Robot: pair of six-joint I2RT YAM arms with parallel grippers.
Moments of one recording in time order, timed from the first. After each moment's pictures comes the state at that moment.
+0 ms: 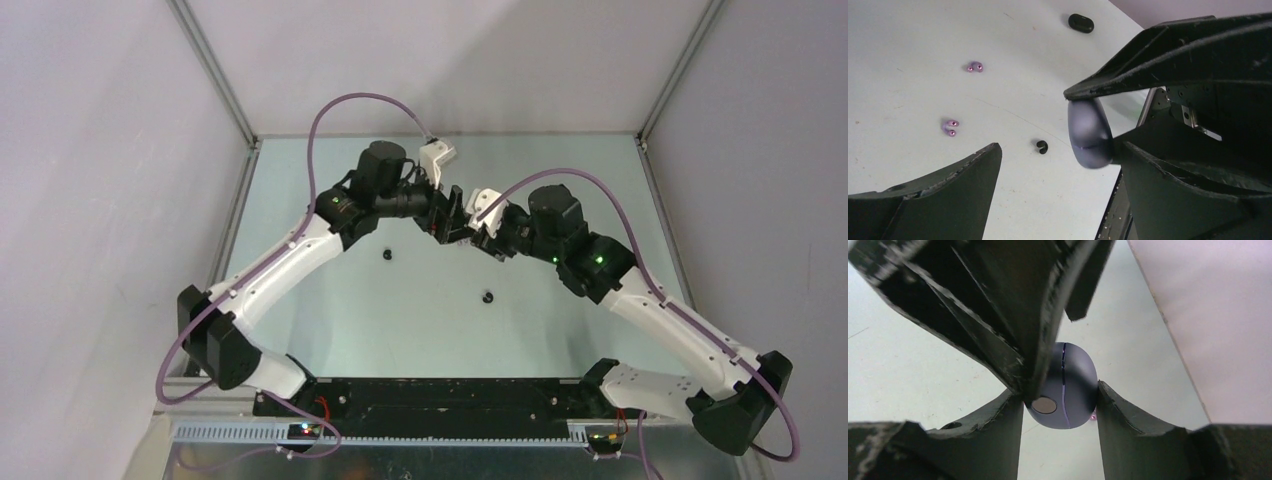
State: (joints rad) left arm -0.68 1.44 1.39 -0.39 0.53 -0.16; right arm 0.73 1.09 1.11 -0.40 -0.17 -0.55
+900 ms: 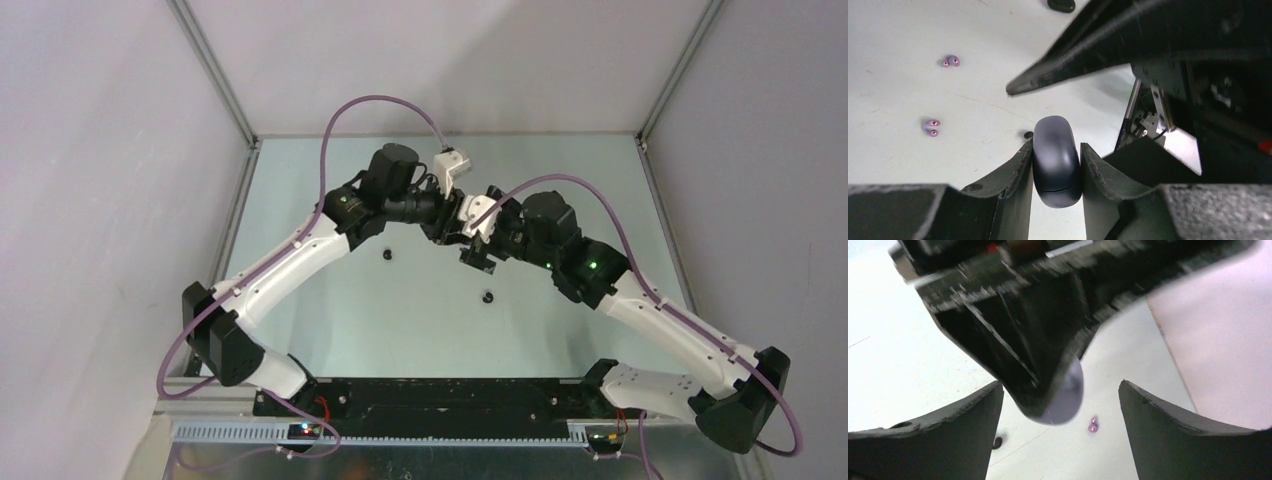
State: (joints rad) left arm -0.73 1.48 1.44 -0.46 0.56 -0.12; right arm 0.80 1.09 1.08 -0.32 -0.09 -0.56
